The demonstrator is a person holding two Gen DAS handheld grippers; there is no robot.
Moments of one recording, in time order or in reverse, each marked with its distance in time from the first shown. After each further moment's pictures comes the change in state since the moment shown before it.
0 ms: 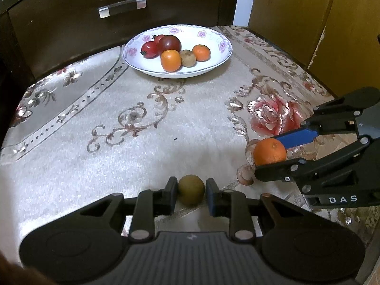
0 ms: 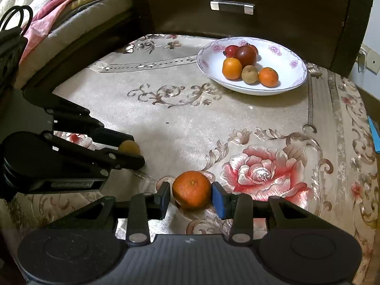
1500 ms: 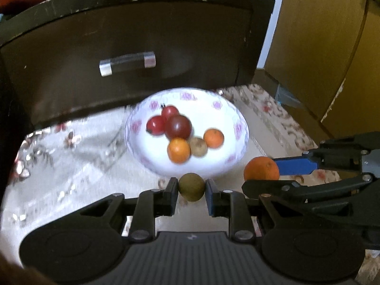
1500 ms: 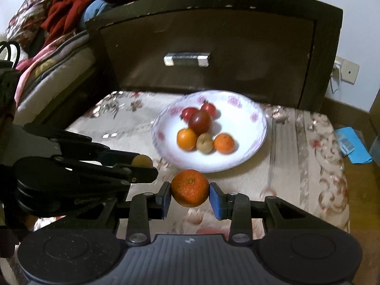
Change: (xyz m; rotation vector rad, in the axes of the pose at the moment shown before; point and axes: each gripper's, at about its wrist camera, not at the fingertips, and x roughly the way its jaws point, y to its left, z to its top) left arm 0.012 0.009 0.108 -0.098 -0.146 0.022; right arm -0.014 -0.052 0.067 0.124 -0.179 -0.070
